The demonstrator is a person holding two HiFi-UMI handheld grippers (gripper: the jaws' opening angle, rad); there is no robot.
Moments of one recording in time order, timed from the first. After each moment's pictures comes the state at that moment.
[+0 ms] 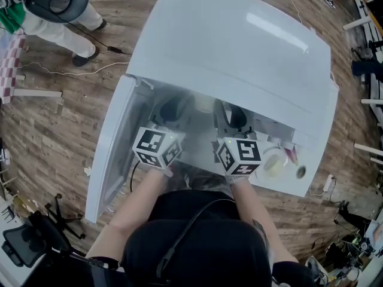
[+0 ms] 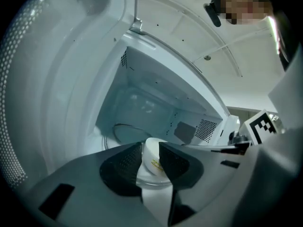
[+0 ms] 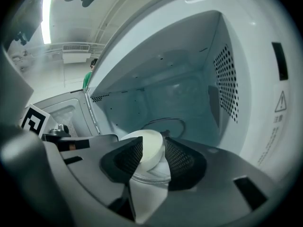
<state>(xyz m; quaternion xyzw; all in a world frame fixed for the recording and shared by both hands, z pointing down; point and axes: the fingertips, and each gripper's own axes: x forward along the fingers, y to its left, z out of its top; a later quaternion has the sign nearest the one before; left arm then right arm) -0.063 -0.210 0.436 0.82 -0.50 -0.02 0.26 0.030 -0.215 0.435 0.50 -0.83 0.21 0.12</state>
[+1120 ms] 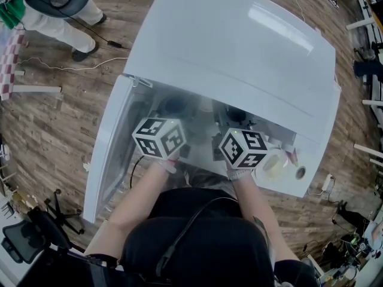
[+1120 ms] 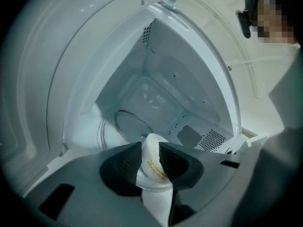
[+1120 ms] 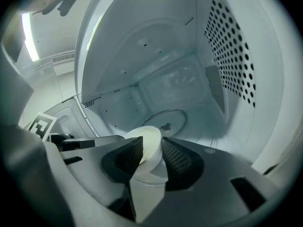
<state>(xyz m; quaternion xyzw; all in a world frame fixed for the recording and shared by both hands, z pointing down) -0.052 -0.226 0.453 0.77 -0.50 -0.05 0.39 0.028 -0.228 0.451 0.48 -0.82 0.30 0.10</state>
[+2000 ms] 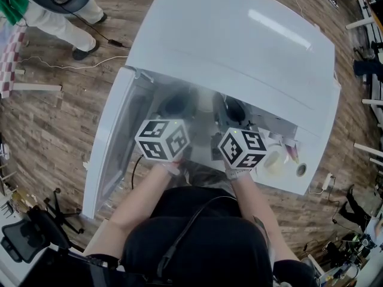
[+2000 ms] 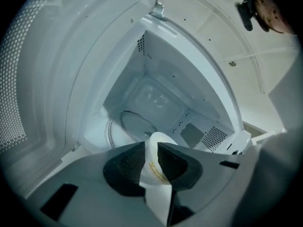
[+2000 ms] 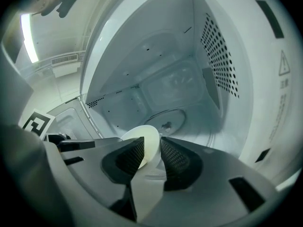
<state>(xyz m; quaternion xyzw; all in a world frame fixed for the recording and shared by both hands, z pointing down) -0.057 -0.210 0.451 0.75 -0.53 -0.03 0.39 0.028 -0.214 0.447 0.49 -0.81 0.30 0.09</state>
